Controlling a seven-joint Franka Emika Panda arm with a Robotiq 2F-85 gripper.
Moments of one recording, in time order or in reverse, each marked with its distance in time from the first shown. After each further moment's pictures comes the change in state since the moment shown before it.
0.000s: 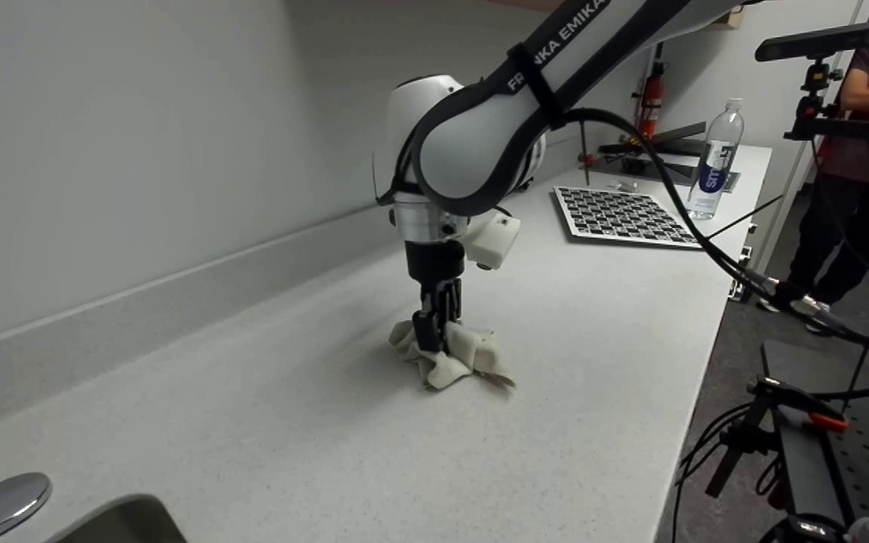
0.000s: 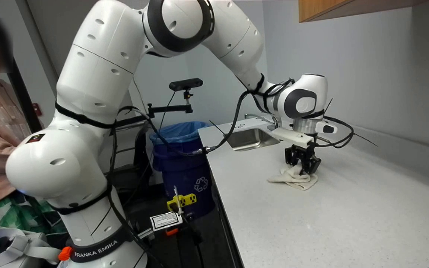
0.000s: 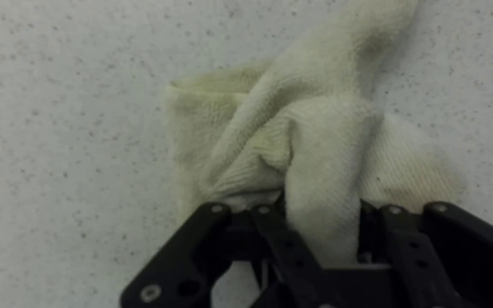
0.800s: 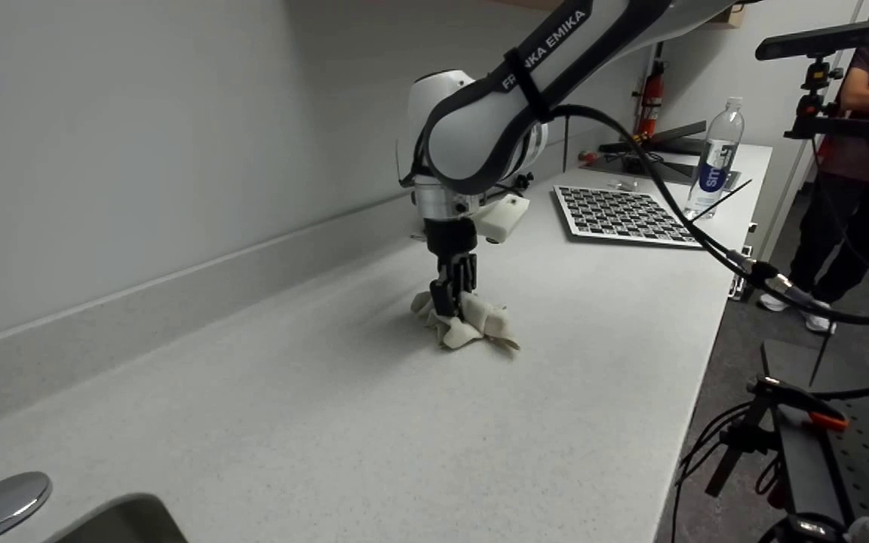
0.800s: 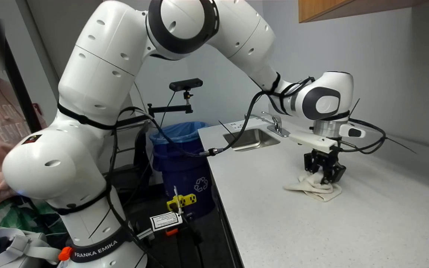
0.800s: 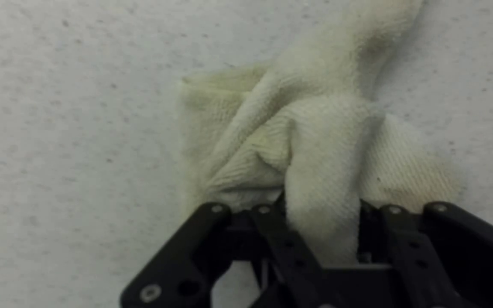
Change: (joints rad) arm -0.054 0.026 -0.070 0.059 -0.006 -0.040 -0.013
